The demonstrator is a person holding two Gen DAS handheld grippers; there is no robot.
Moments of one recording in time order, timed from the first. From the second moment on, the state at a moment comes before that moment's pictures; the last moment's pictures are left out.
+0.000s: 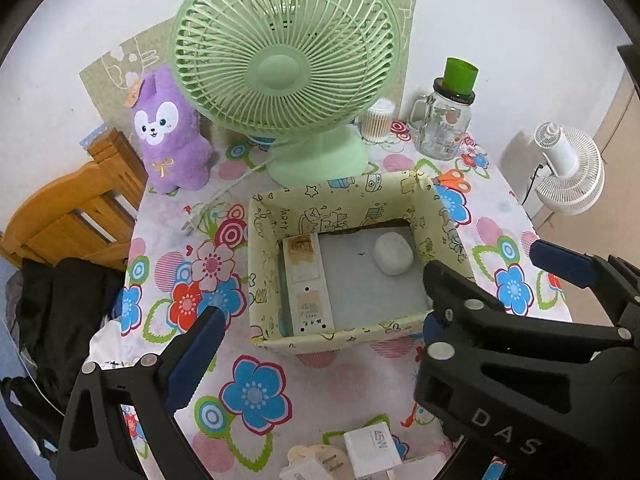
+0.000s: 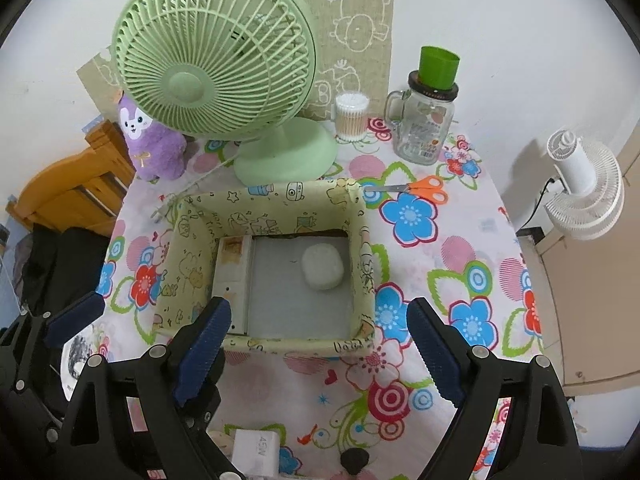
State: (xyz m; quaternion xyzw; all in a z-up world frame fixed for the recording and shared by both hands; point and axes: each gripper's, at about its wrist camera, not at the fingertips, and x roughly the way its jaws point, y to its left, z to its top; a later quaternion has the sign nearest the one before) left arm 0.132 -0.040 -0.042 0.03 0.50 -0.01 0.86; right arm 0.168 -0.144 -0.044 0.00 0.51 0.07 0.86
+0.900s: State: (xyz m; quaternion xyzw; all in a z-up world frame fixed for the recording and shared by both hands) left arm 0.077 -0.040 -0.017 0.02 0.49 0.00 0.87; right arm 0.111 -0.160 -0.012 -0.01 0.48 0.08 0.87
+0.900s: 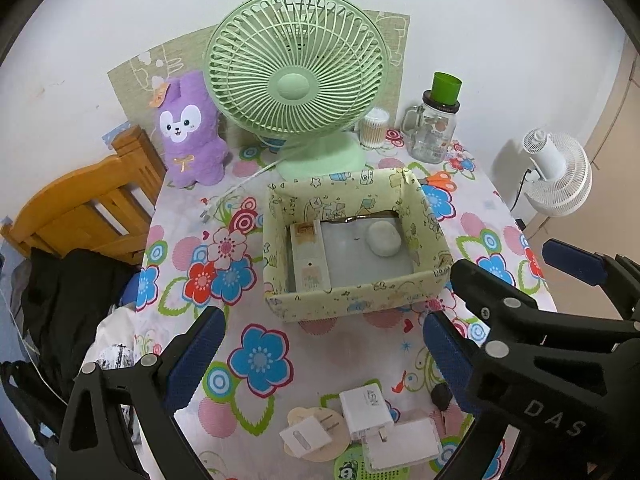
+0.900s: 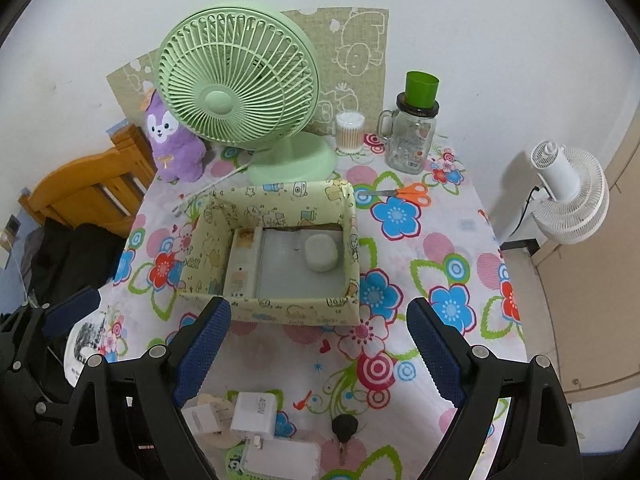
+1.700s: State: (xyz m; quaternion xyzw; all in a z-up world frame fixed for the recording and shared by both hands) left arm 0.036 -0.027 -0.052 0.00 0.52 0.00 0.86; right arm 0.069 -0.169 -0.038 -0.02 0.50 0.11 0.86
